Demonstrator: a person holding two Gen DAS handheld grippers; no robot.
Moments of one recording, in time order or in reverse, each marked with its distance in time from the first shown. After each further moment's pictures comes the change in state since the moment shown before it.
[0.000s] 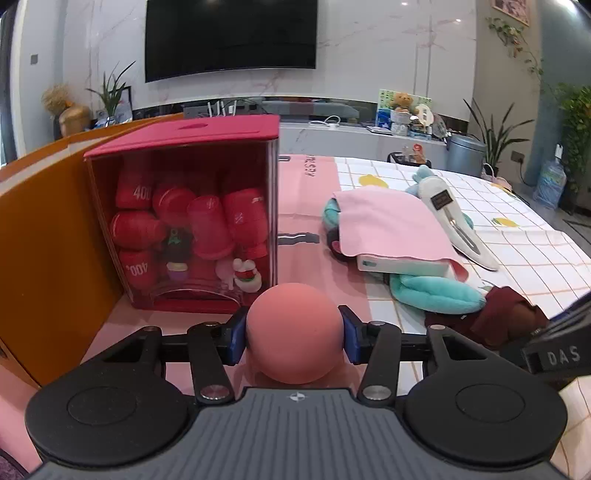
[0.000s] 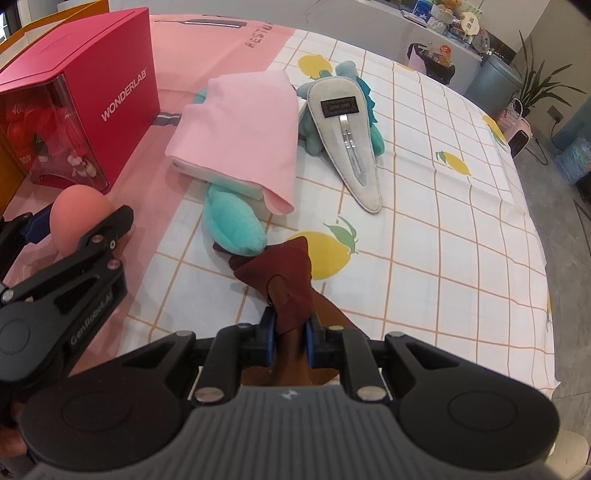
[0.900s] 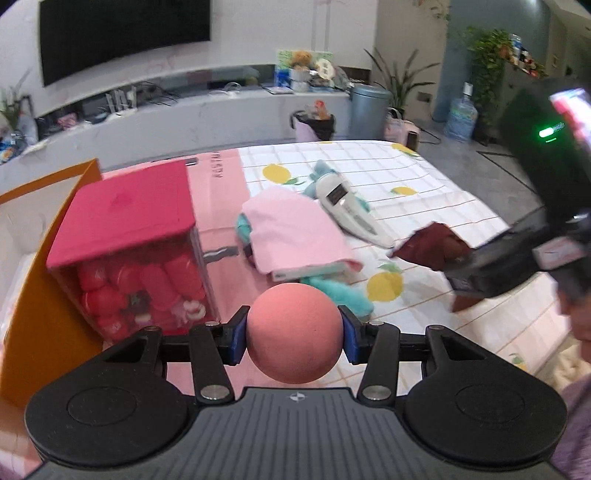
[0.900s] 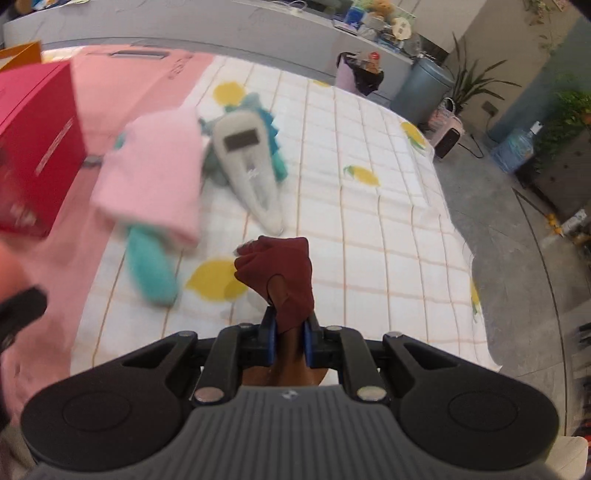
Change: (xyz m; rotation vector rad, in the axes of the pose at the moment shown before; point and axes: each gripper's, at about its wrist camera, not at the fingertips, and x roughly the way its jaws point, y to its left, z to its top) left arm -0.040 -0.007 0.064 0.202 0.167 -0.277; right arm -0.030 -0.027 0.010 0.095 -0.042 -0.202
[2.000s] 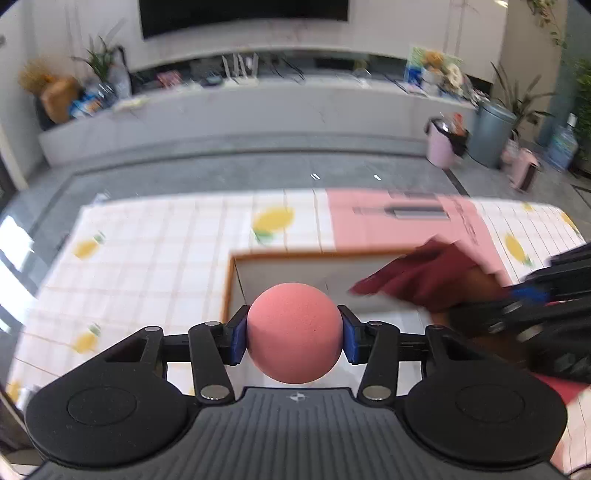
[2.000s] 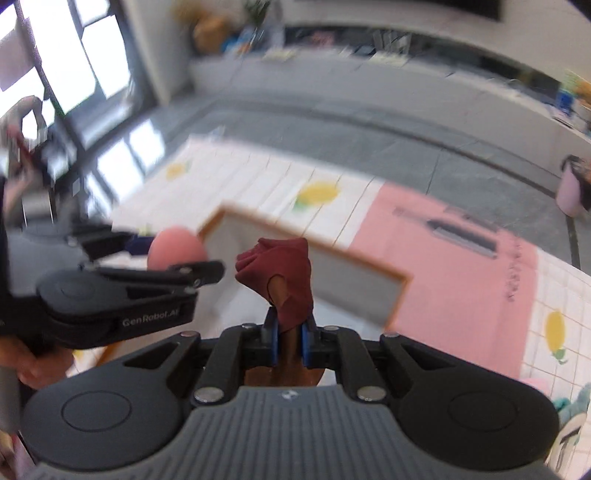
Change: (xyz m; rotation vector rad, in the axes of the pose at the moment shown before) left arm 0.007 0.302 0.090 -0.159 0.121 0.197; right arm -0.088 0.256 0.228 -0.186 -0.162 0.645
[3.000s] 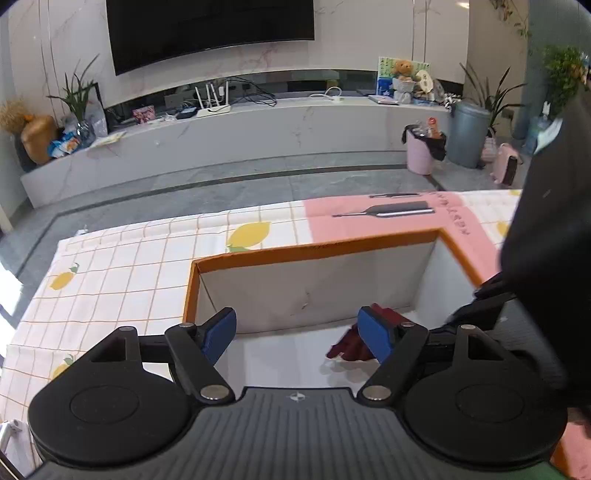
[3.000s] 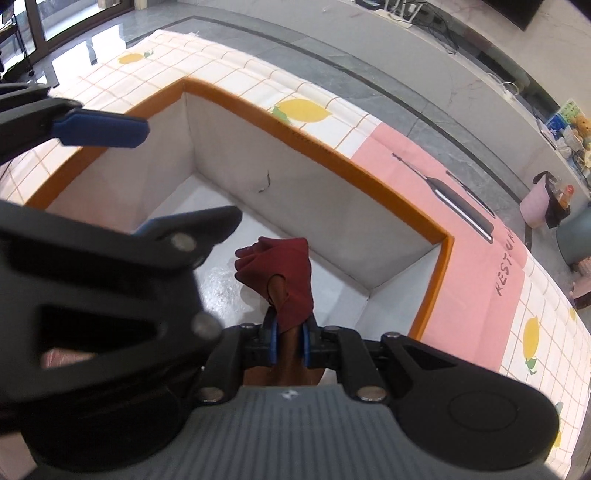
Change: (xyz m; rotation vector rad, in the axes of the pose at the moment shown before) left arm 0.004 0.007 -0.016 0.095 -0.120 -0.028; right arm 0.100 0.014 -0.027 -0.193 0.210 -0.257
